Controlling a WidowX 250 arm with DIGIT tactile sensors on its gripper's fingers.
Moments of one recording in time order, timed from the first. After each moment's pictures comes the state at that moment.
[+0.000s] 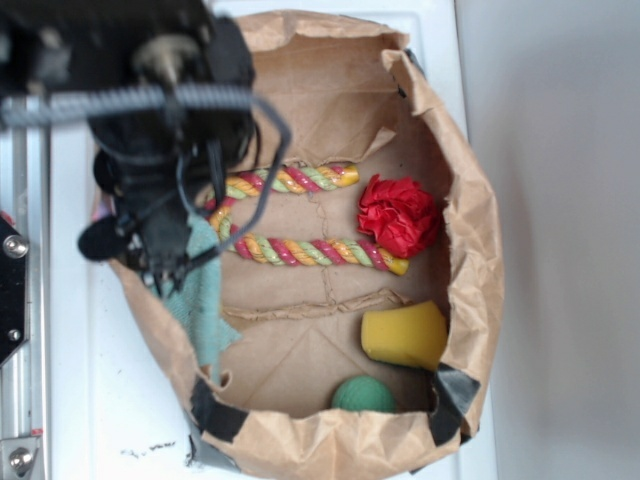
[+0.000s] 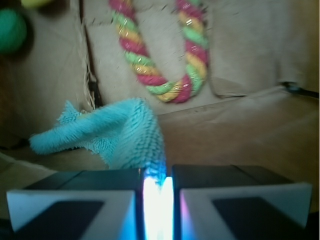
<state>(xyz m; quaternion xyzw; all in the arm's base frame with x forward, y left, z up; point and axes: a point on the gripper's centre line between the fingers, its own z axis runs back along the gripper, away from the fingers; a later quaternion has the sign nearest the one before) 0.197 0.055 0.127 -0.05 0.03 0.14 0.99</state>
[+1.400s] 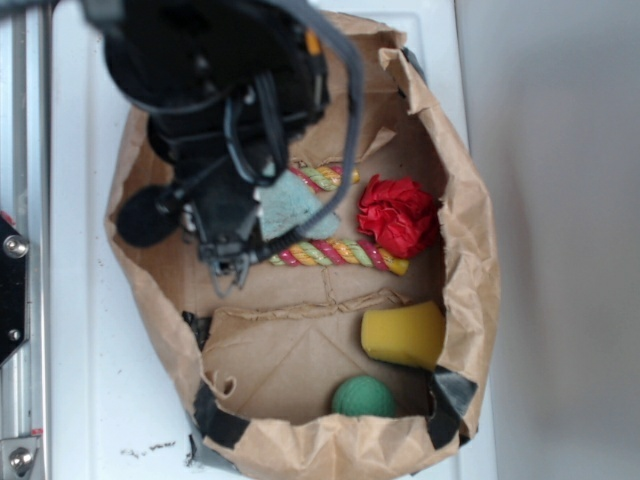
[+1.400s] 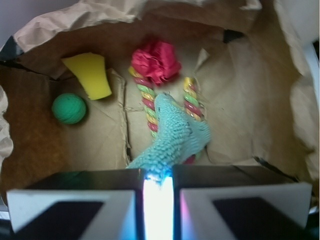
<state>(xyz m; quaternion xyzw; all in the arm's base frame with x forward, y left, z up) 0.245 0.030 0.179 -0.06 -0.09 0.05 0.99</state>
